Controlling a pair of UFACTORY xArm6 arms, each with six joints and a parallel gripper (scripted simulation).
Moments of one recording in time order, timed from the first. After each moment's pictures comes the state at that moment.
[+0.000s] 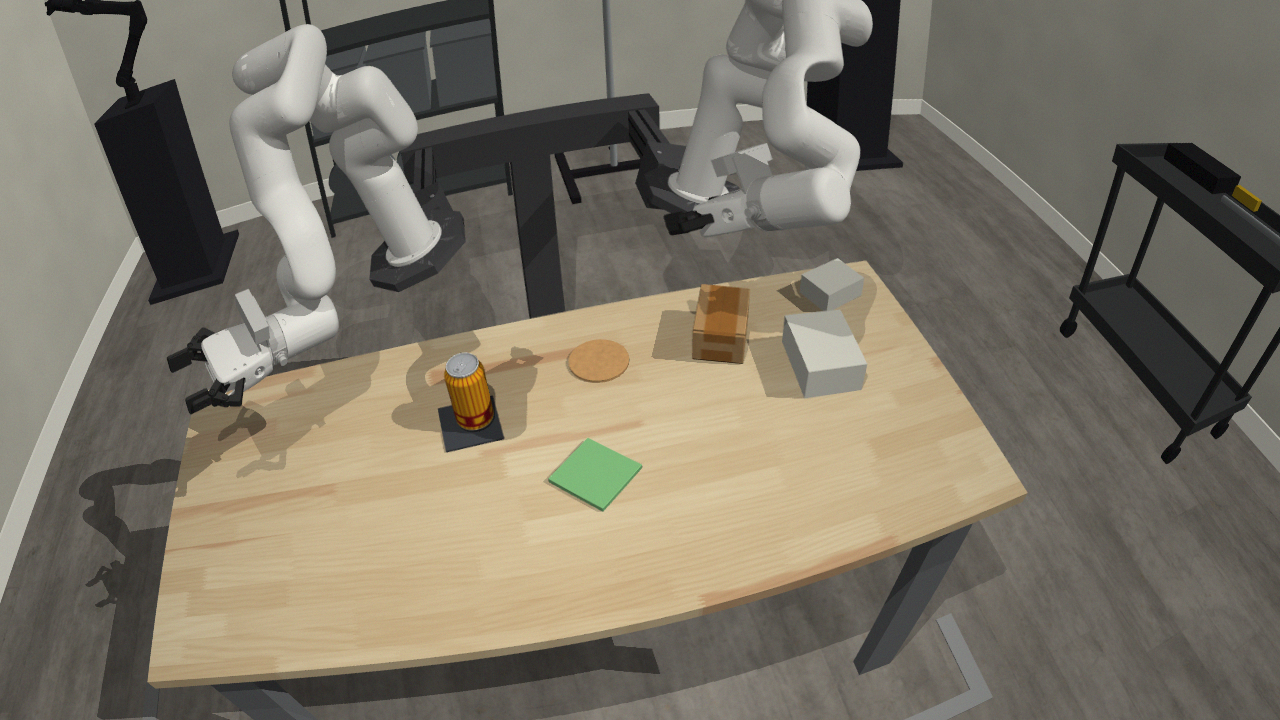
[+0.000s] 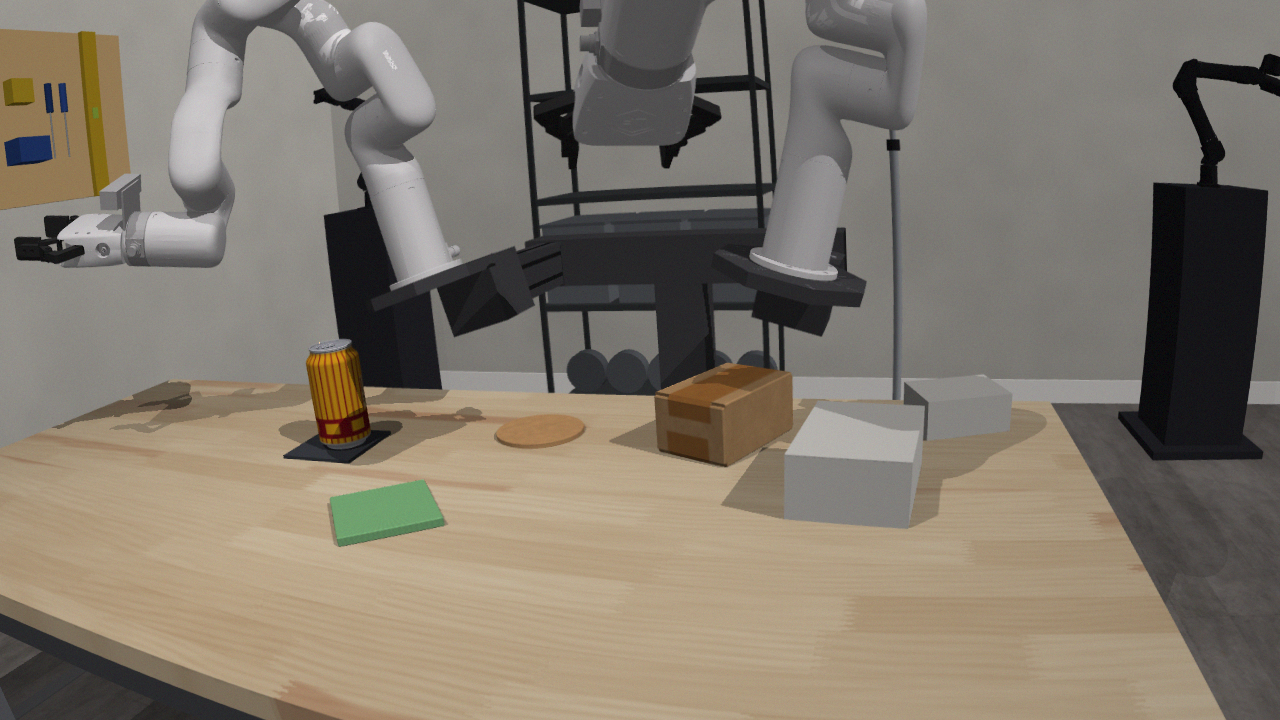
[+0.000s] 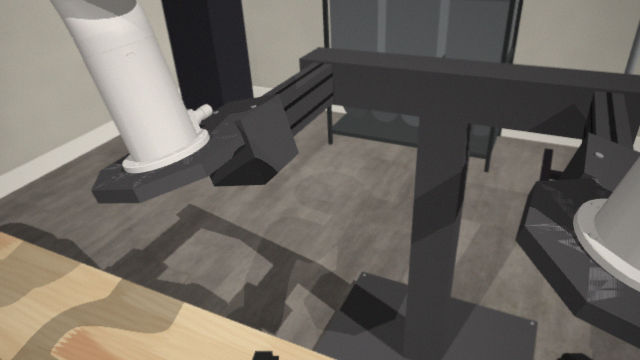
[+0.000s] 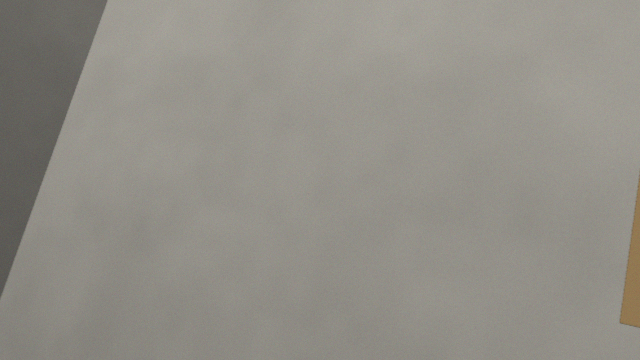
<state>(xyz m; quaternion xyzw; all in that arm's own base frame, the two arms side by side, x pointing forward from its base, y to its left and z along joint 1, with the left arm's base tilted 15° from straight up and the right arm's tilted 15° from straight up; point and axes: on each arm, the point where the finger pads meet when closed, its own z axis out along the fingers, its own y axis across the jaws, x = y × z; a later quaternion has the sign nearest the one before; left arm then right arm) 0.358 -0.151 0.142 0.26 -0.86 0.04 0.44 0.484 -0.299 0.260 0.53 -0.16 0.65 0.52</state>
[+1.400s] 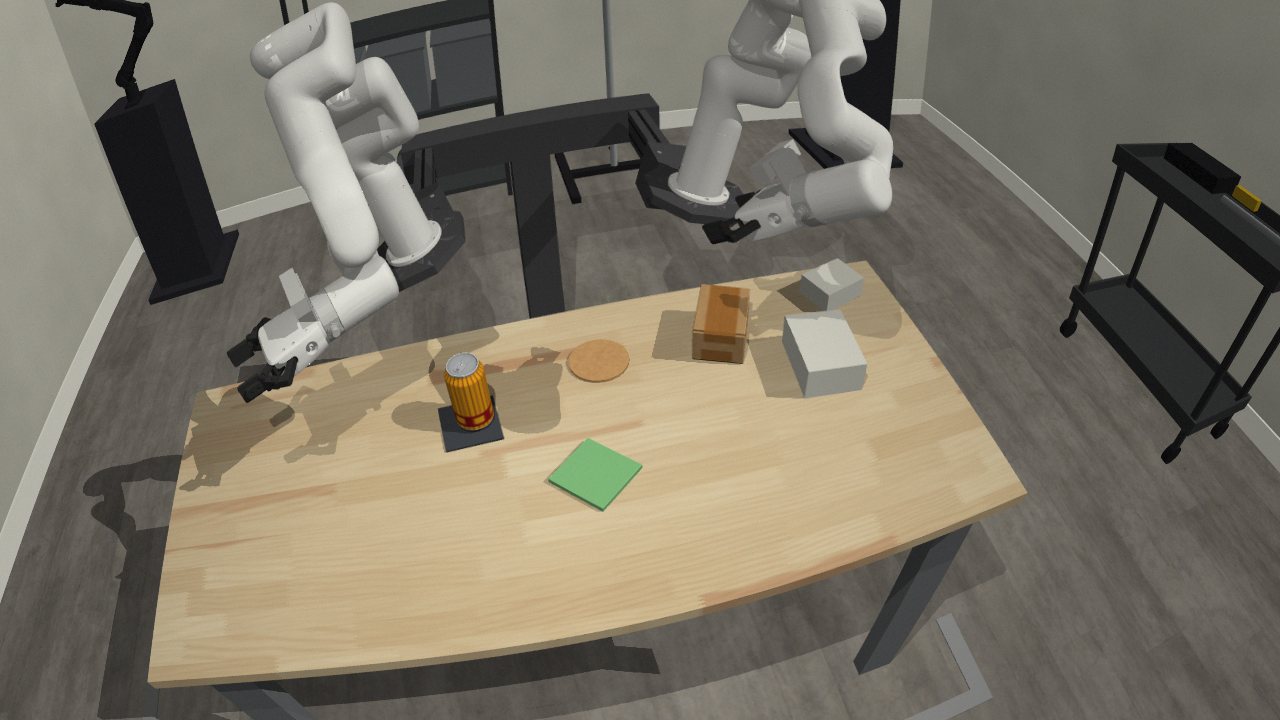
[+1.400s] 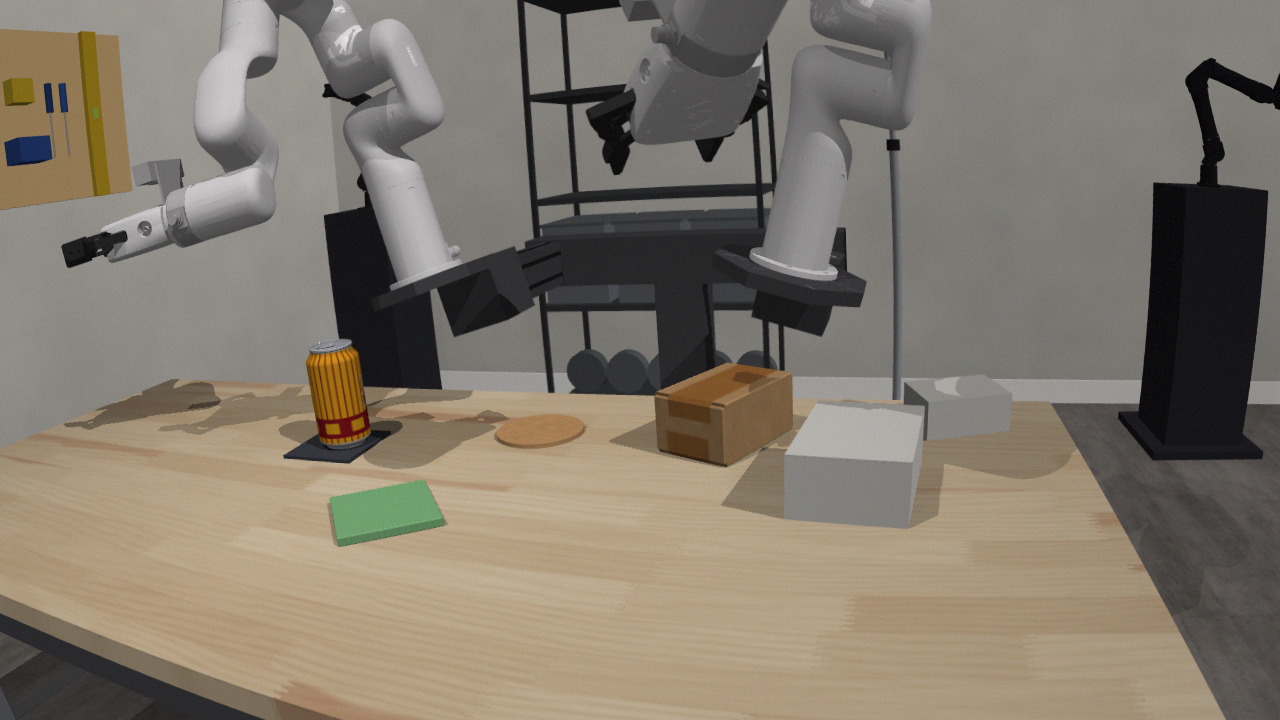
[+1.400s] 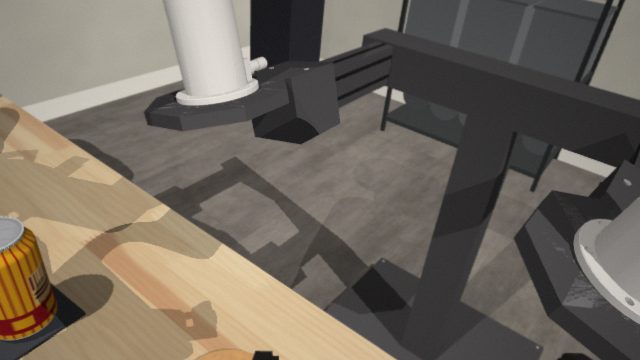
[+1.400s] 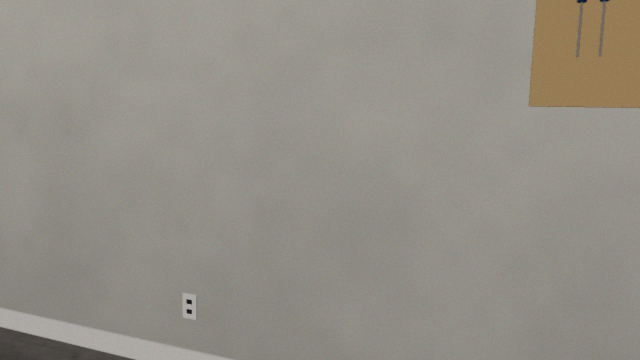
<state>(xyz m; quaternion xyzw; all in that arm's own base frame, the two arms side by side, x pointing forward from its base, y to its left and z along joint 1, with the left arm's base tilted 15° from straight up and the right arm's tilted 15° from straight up) 0.375 -0.104 0.153 0.37 -0.83 0.03 0.41 0.457 -0.217 0.208 0.57 -0.34 0.60 0.45</state>
